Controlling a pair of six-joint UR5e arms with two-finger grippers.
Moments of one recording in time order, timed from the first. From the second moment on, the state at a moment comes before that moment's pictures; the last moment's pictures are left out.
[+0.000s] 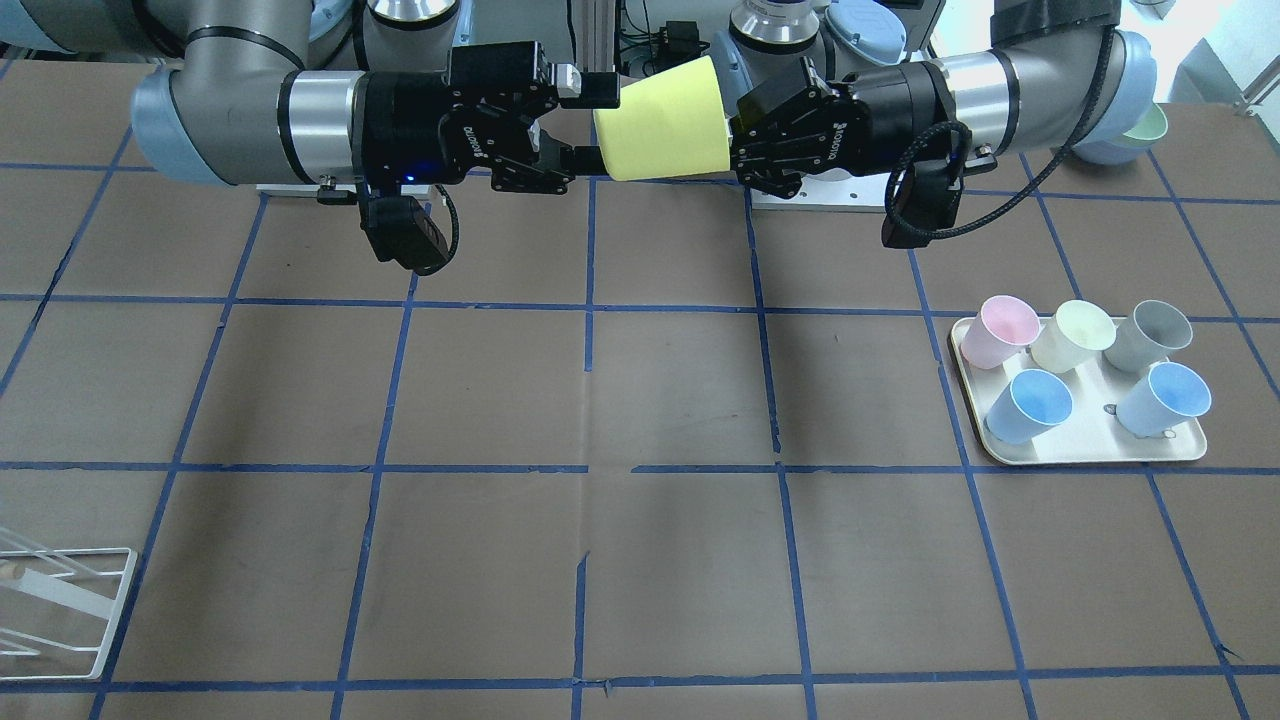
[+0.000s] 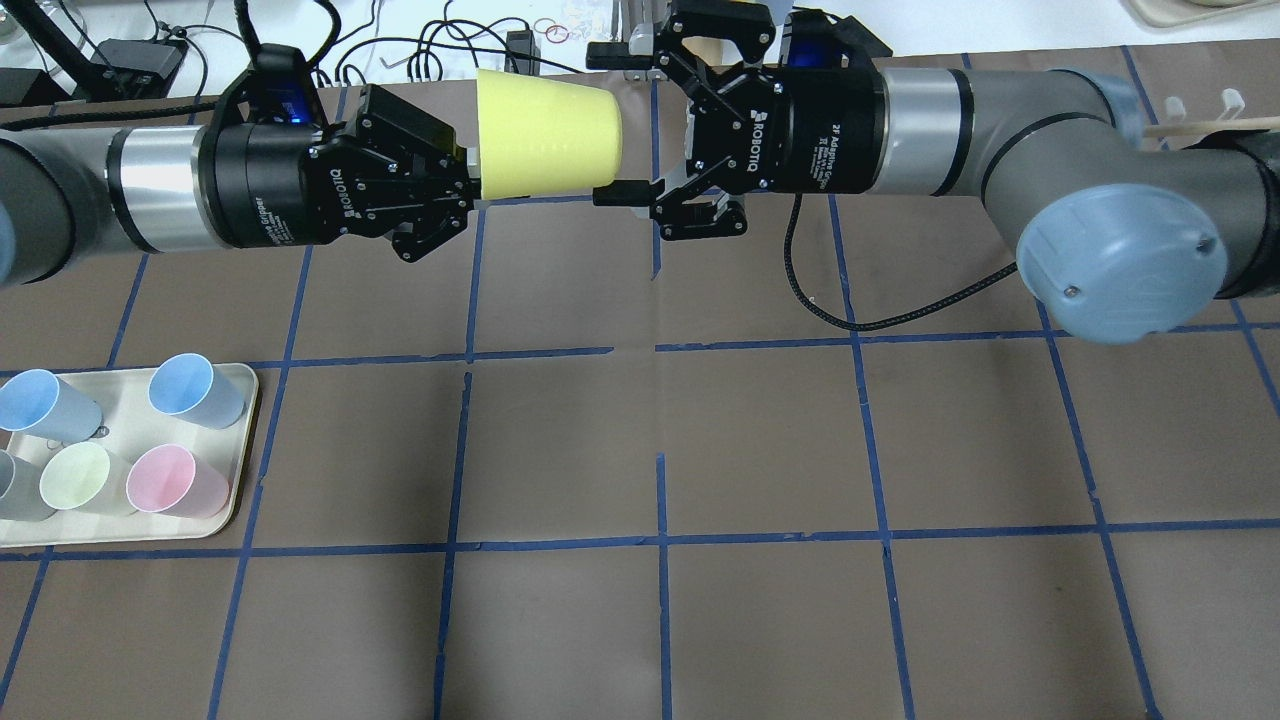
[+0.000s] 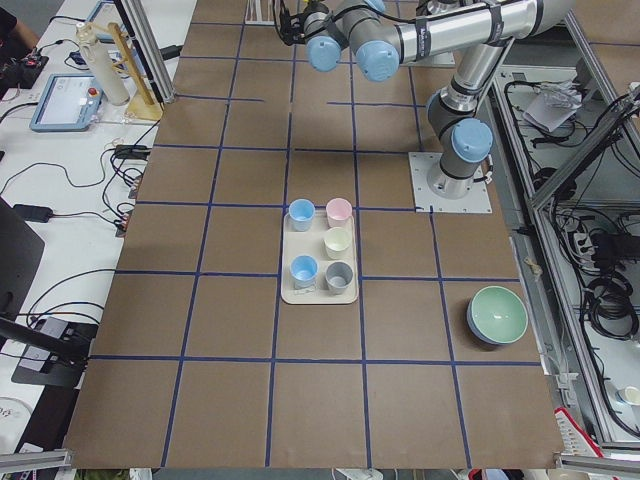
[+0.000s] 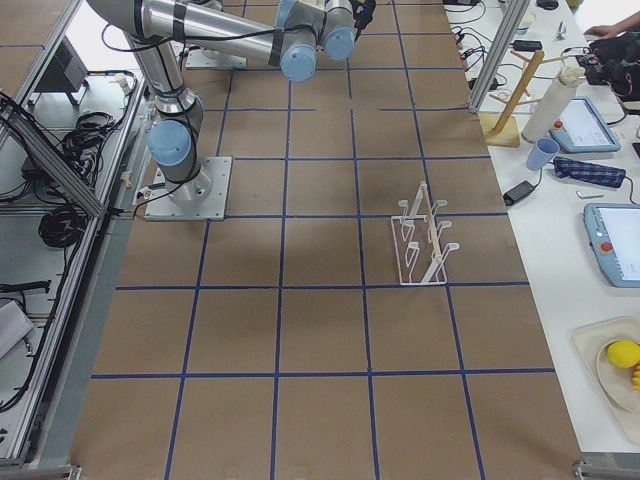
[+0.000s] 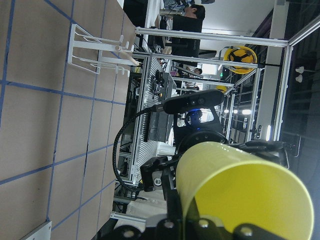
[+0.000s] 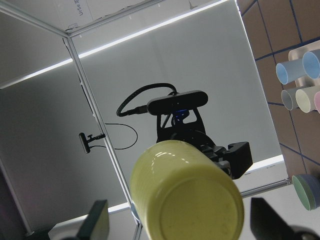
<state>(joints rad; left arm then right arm) -1.33 -1.48 -1.80 -2.16 0.20 0.61 1.57 -1.56 1.85 -1.52 0.06 -0.02</state>
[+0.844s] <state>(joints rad) -1.33 -1.49 -1.80 -2.16 0.21 0.61 1.56 -1.56 1.85 -1.52 0.06 0.03</state>
